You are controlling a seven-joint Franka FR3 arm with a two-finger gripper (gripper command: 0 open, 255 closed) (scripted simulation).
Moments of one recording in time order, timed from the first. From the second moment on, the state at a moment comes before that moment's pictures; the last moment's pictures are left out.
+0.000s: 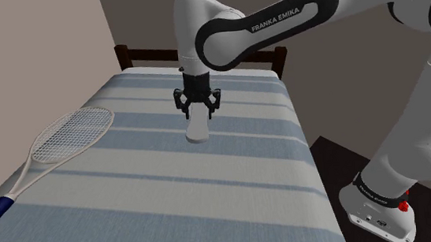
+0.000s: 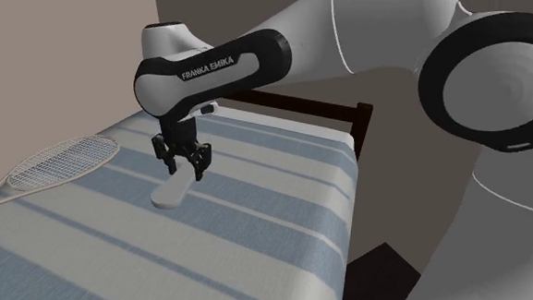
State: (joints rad) arm 0.00 0.15 0.54 -1.85 -0.07 1.99 1.35
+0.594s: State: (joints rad) arm 0.21 0.50 0.54 -1.40 -0.25 1.84 1.55
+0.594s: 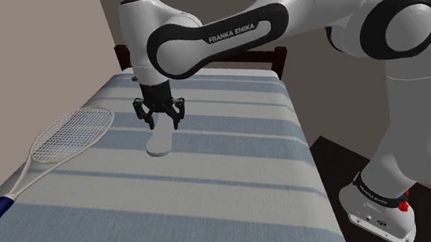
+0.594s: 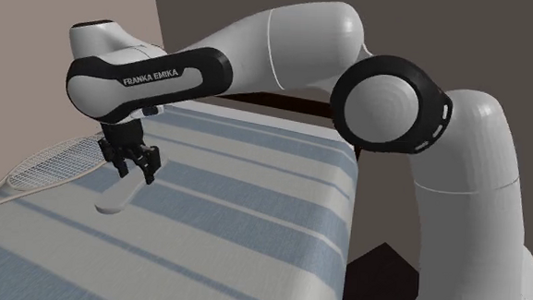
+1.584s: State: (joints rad) arm 0.41 0.82 0.49 -0.97 -0.35 1.74 1.61
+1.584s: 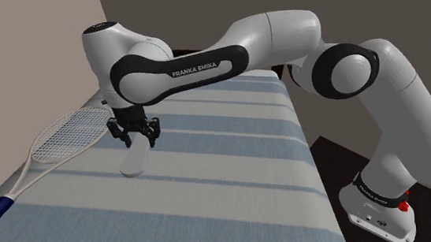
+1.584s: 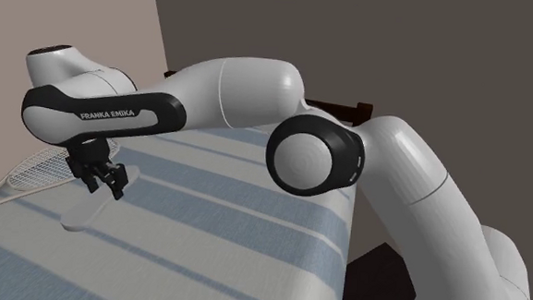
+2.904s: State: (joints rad) arm 0.39 0.84 0.48 -1.11 -0.36 1.88 1.63
